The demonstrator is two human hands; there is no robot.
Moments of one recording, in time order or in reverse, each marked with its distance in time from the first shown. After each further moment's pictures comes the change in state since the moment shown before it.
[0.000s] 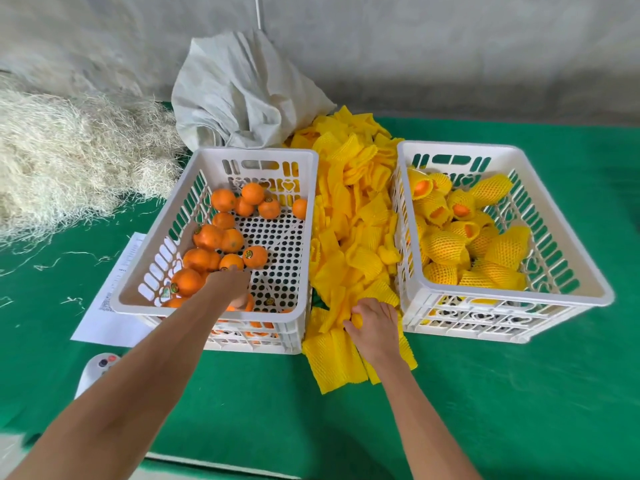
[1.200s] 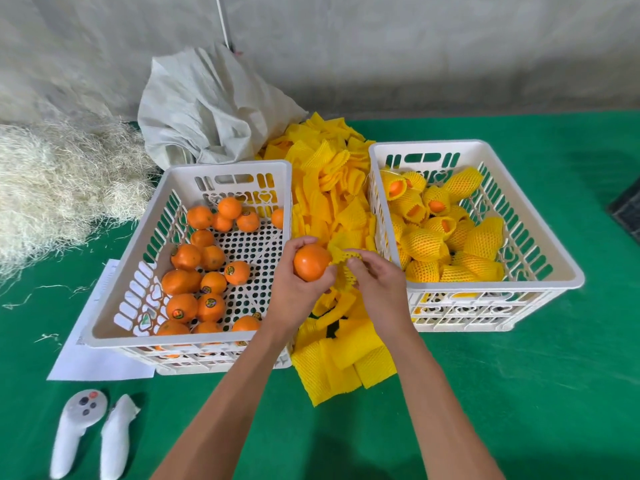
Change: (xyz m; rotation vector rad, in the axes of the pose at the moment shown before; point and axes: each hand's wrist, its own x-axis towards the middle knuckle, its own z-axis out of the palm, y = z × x) left_hand -0.092 0.141 -0.029 -1.649 0.695 0.641; right_hand 0.013 -0.052 -0.130 1.160 0.179 0.163
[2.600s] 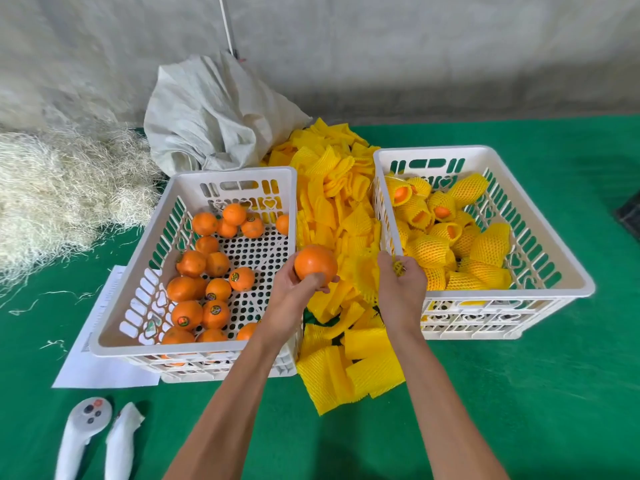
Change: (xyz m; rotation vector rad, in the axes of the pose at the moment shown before) left_hand 0.007 -0.003 -0.020 -0.275 -0.202 -0.189; right_hand 0.013 -0.001 -0.002 -0.041 0.340 0.039
